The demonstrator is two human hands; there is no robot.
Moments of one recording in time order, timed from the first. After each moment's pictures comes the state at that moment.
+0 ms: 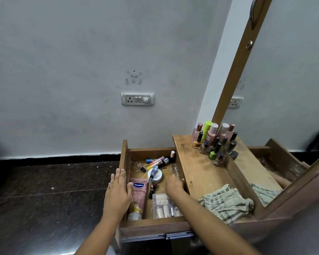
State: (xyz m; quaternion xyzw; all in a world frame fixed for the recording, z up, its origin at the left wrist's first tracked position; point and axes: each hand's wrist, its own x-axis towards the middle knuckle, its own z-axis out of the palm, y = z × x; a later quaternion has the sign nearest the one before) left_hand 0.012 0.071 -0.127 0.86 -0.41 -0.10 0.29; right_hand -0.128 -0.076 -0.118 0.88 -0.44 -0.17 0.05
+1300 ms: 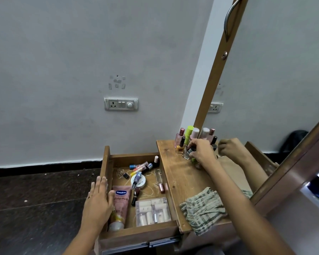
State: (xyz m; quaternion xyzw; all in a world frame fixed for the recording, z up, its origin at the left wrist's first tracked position) left_hand 0.014 0.069 -0.131 0.86 -0.41 -0.10 0.29; right_hand -0.232 -0.176 0.019 0.82 -0.53 0.18 -0.12
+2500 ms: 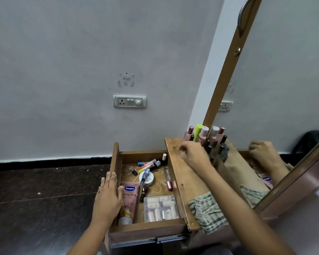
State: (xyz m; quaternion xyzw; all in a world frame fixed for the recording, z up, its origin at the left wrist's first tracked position) left_hand 0.011 0.069 -0.125 0.86 -0.41 -0.10 0.30; right_hand -0.190 -0.127 0.011 0.86 -0.45 0.20 -0.10
